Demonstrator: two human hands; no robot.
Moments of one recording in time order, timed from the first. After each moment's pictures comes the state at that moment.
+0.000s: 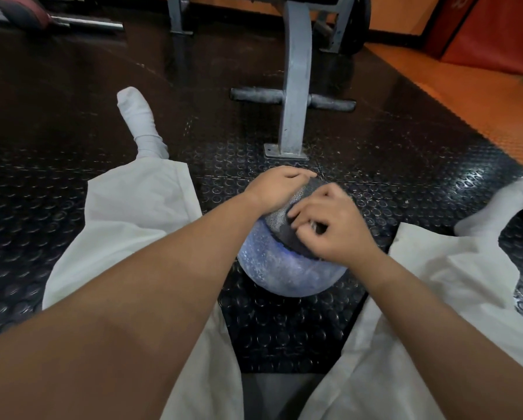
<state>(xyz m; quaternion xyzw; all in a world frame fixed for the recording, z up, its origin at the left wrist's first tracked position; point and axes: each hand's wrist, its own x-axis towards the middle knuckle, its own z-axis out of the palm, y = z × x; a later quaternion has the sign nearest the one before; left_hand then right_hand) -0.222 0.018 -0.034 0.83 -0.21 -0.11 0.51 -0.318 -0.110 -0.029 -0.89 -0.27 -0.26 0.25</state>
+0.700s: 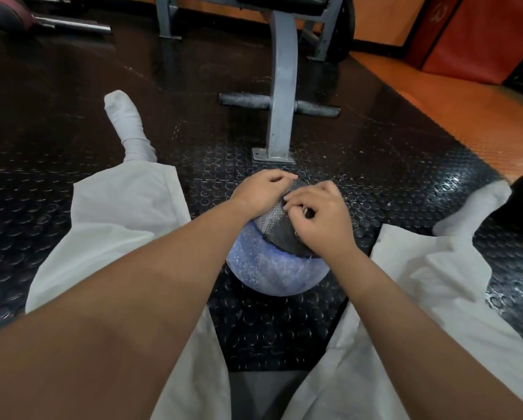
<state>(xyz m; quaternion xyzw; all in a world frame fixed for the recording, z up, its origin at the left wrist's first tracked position) -0.235 0.016 -0.030 0.83 -0.17 -0.09 0.52 -0.315 -0.103 -0.028 -0.90 -0.14 -0.31 0.28</state>
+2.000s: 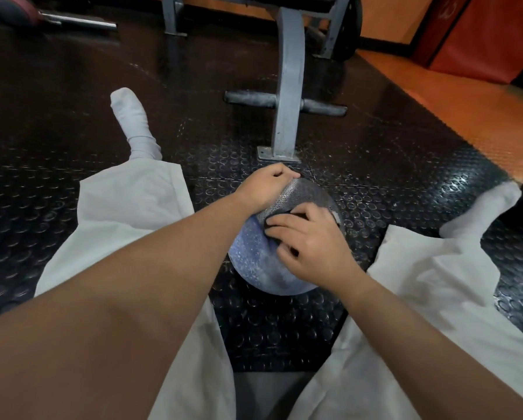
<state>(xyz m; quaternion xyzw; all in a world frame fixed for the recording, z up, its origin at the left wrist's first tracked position) -0.220 0.020 -0.036 0.80 -0.16 -0.09 0.57 -0.338 -0.094 -0.041 -0.90 -0.31 -0.28 0.09</state>
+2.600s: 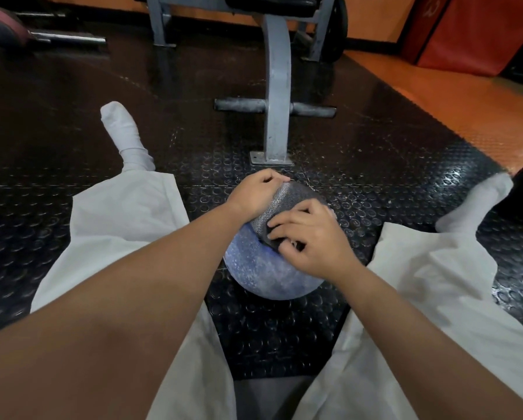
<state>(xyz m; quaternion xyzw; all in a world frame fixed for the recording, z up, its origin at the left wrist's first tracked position) -0.224 0.018 -0.034 0.81 -0.14 -0.08 0.56 -0.329 -0.109 -0.042 -0.91 -0.27 -0.26 0.19</state>
